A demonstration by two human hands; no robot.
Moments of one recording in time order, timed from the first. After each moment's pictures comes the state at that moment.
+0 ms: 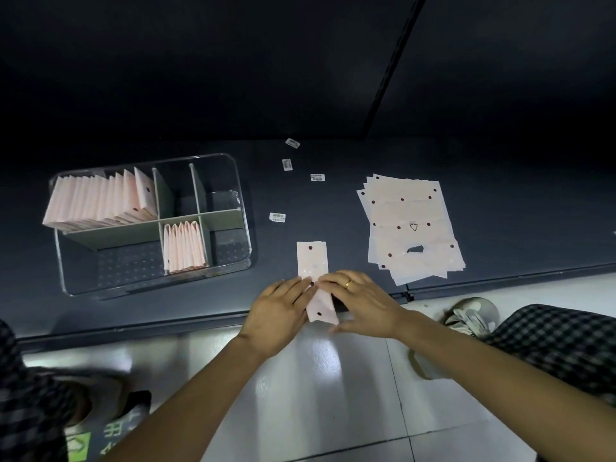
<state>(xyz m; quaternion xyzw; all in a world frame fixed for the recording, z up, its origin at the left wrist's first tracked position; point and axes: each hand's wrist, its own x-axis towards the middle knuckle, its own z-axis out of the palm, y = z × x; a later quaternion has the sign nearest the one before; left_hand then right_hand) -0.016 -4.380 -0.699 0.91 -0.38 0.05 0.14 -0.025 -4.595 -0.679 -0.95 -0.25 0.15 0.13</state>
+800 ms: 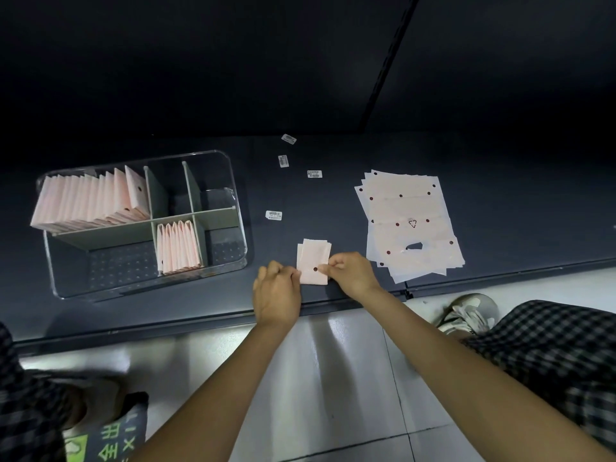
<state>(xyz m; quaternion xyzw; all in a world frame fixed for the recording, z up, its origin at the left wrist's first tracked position) 0.006 -4.413 -0.696 0.96 0.00 -0.09 0.27 0.019 -4.563 -0.675 -0.89 0.18 0.18 0.39</state>
